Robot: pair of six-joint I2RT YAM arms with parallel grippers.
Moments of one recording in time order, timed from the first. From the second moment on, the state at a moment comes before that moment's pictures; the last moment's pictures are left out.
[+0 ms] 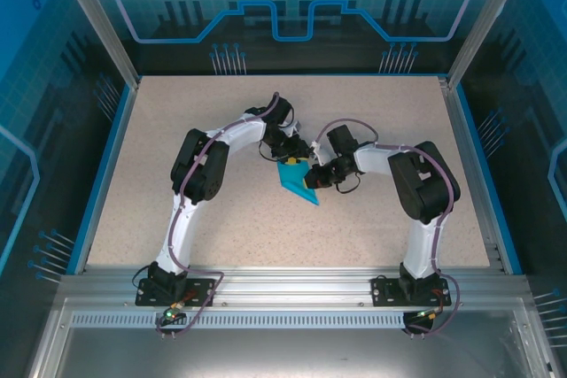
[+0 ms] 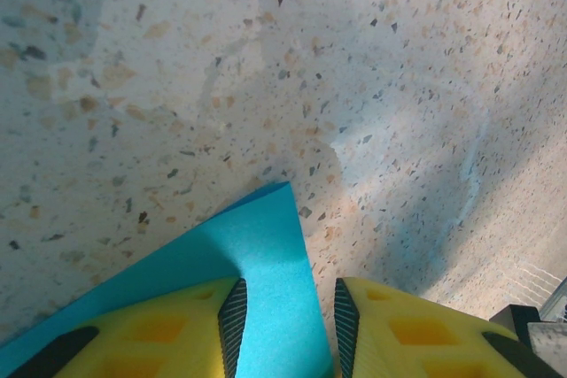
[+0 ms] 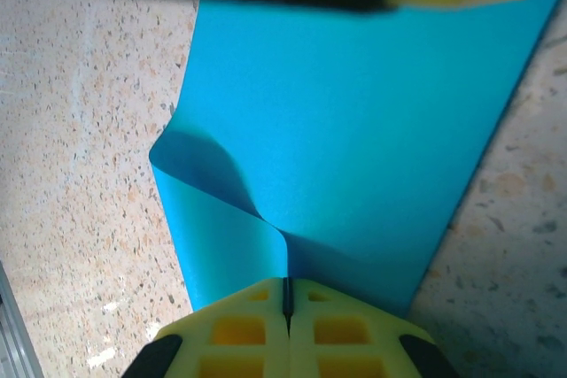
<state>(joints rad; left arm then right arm) -0.45 2.34 1.80 -0.70 0.57 -0.55 0.41 1.95 1.08 -0.33 -0.65 0.14</state>
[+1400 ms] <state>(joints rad) -0.45 2.34 1.81 -0.71 0.57 -0.55 0.40 1.98 1.13 -0.41 -0.66 0.14</state>
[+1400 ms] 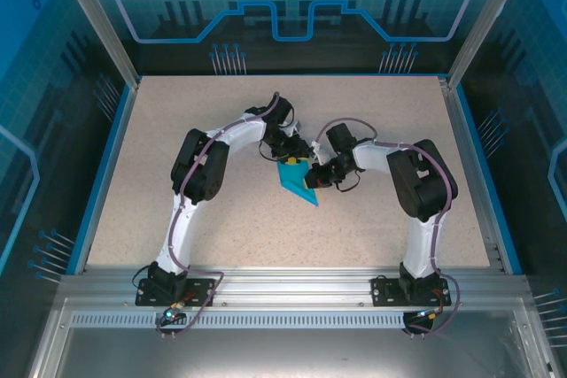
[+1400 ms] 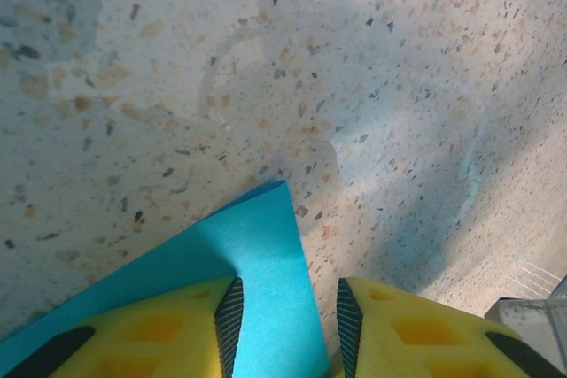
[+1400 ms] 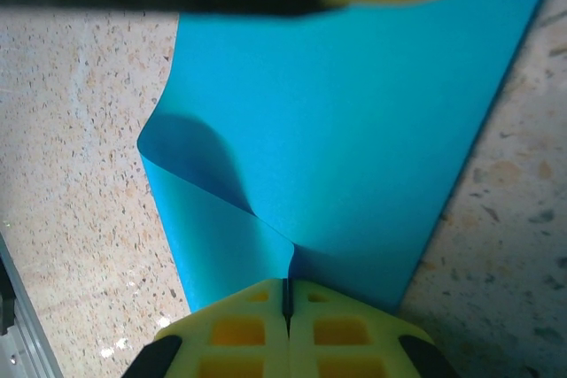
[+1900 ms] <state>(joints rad) -0.42 2.01 1.53 -0.66 0.59 -0.56 0.40 1.98 1.13 -0.42 -0.66 0.13</state>
